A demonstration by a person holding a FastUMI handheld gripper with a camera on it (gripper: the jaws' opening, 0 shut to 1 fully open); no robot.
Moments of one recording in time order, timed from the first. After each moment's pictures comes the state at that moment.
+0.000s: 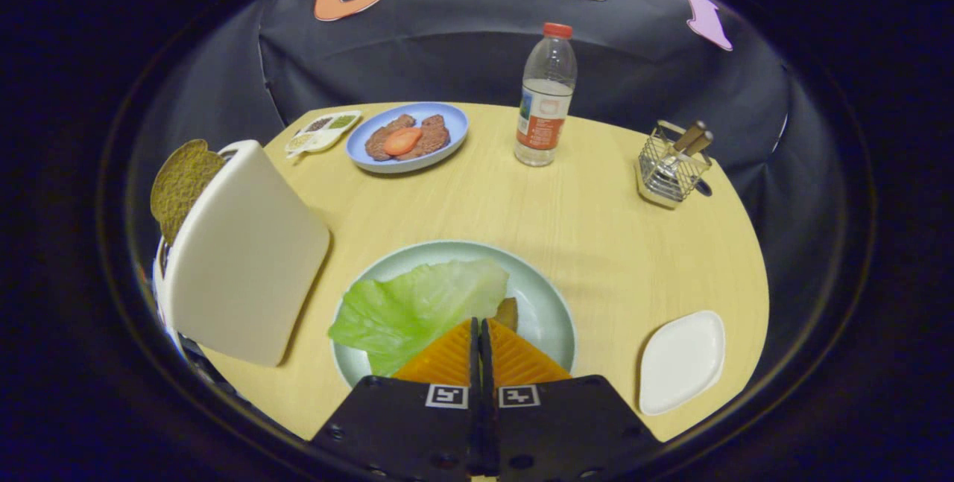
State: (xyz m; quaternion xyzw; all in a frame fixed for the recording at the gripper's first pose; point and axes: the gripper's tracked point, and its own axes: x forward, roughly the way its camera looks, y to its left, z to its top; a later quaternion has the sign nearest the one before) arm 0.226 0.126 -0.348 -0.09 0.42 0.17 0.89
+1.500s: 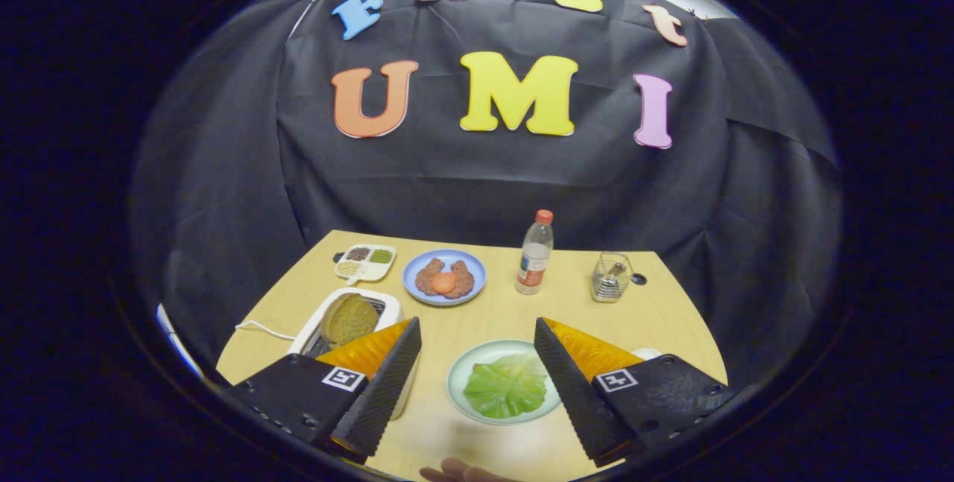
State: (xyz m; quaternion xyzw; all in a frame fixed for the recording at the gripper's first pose) arm 0.120 0.208 -0.127 -0.03 0.21 0.13 0.97
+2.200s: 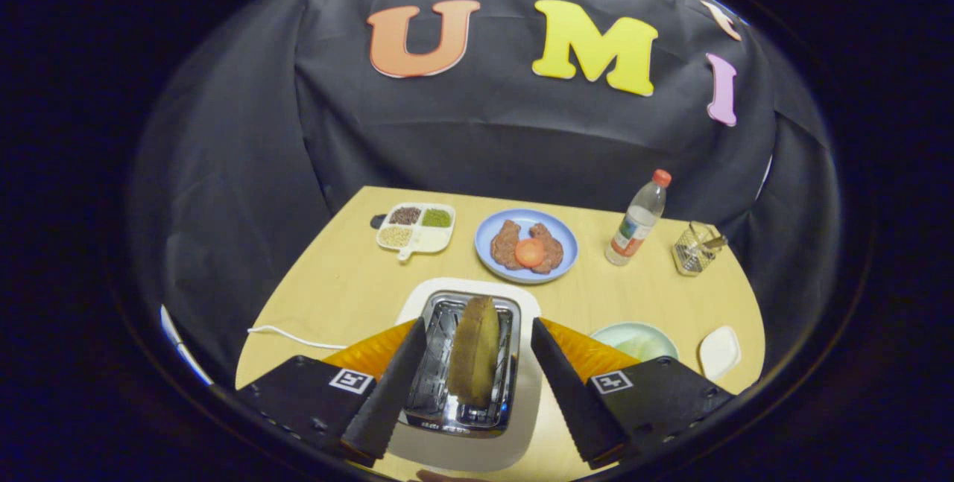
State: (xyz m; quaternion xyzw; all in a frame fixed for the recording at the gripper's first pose) arm 0.152 0.372 -0.222 -0.05 0.33 0.13 0.93
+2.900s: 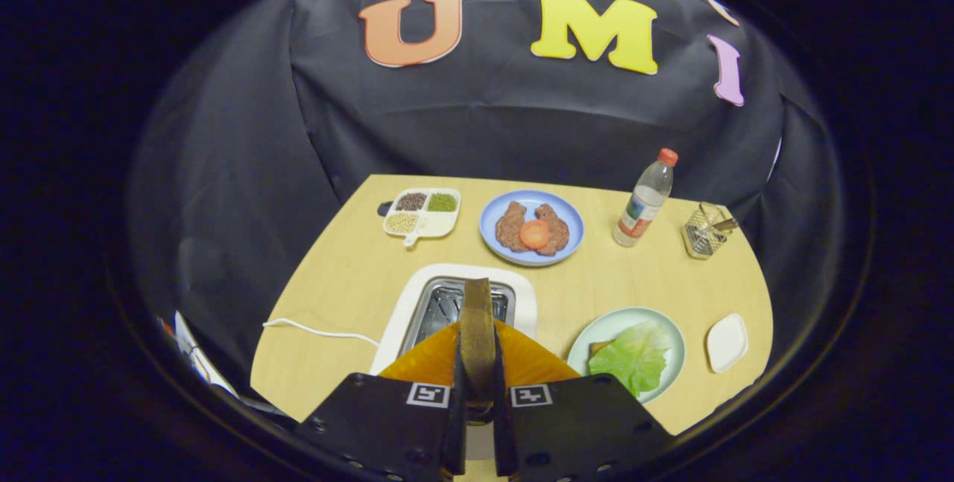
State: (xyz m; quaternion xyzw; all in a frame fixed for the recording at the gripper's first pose) arm 0.141 0.354 -0.189 -0.04 0.33 0.17 0.93
